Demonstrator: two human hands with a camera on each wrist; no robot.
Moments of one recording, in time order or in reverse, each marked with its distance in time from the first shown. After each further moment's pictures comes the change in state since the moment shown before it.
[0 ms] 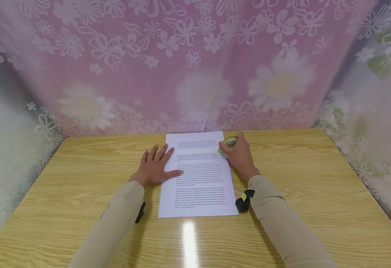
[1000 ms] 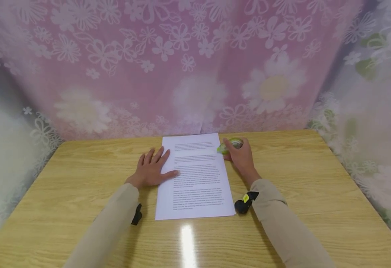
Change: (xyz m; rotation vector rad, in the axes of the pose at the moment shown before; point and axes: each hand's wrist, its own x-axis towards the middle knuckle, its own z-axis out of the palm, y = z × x) left_hand 0.004 -0.006 0.005 -0.063 0.017 0.043; right_hand -0.001 0.017 -0.010 0.467 0.043 0.136
